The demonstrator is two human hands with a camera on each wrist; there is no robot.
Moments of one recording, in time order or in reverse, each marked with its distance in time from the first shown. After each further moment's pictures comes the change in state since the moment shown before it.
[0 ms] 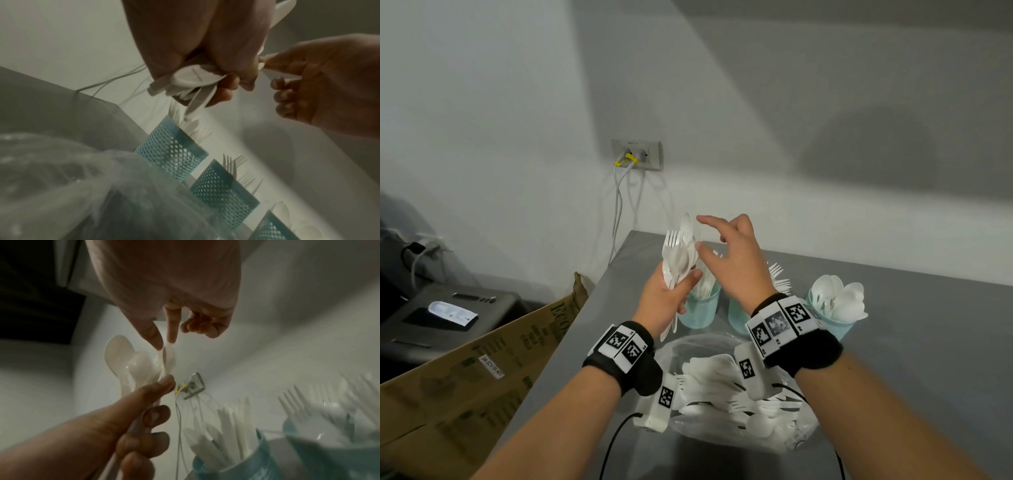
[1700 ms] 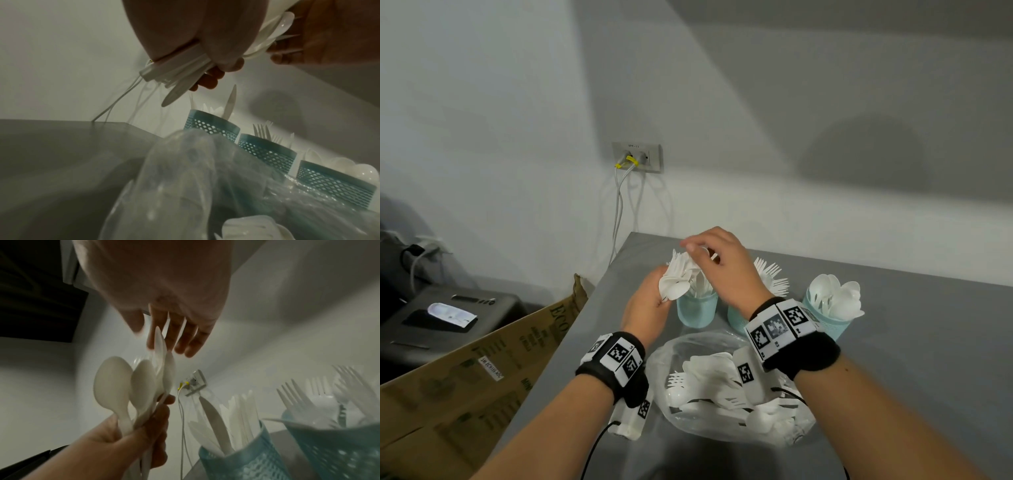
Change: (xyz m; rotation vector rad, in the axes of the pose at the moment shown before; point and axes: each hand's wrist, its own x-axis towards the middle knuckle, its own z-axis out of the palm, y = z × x) left_hand -0.008 -0.032 -0.026 0.444 0.045 0.128; right_hand -0.012 -0.009 0.004 0.139 -0.125 -0.088
